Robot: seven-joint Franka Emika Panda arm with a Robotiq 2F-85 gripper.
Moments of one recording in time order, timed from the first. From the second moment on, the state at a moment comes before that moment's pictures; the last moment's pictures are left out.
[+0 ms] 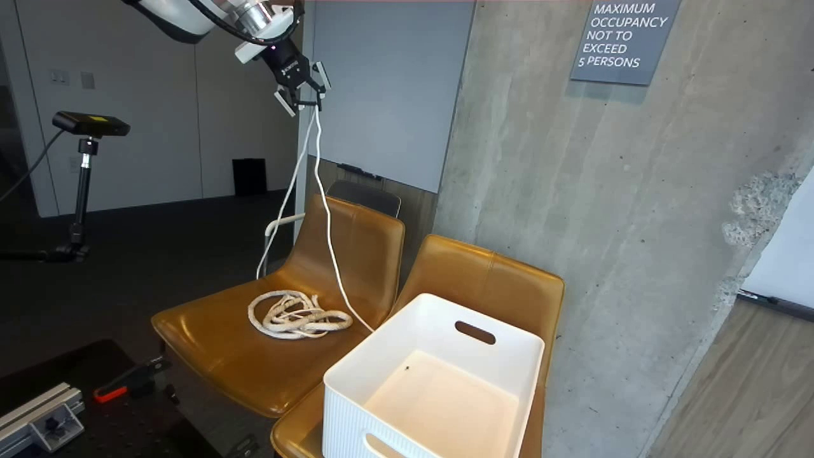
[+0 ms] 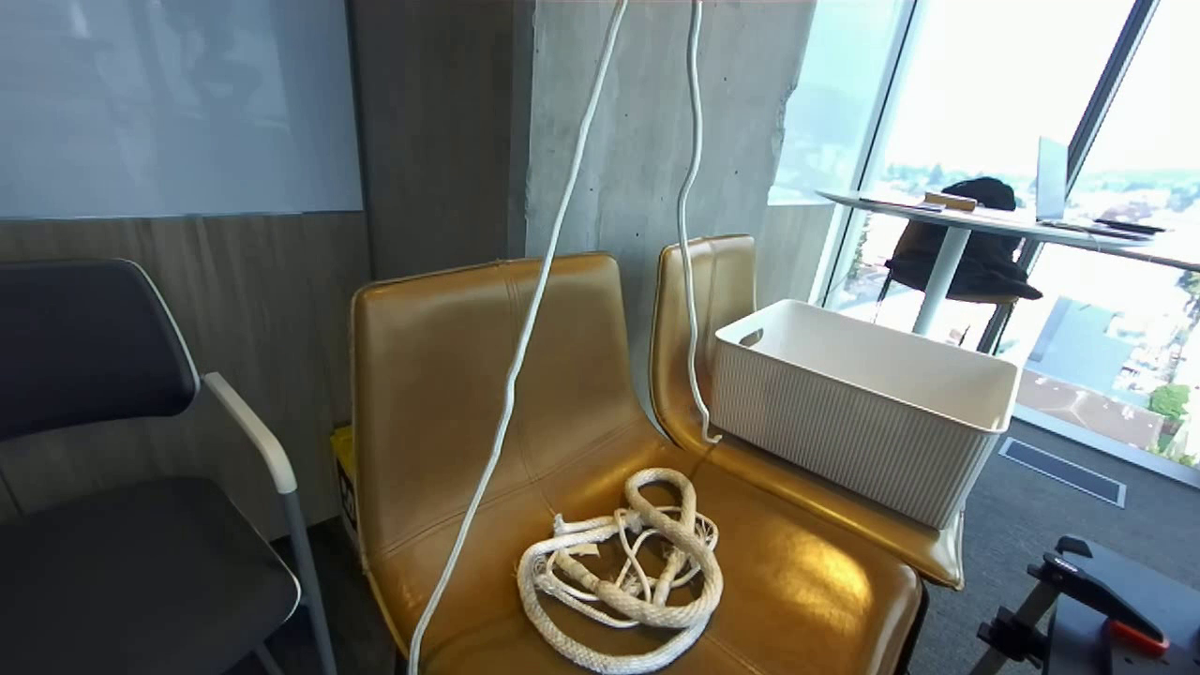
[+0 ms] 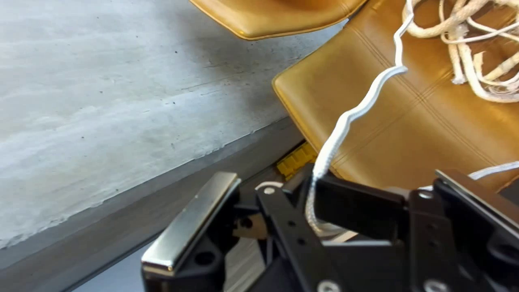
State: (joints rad) arm 0.32 0.31 0.13 -1.37 -0.78 1.94 -0.11
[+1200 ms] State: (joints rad) arm 0.11 0.24 0.03 -1.16 -0.77 1.92 -0.29
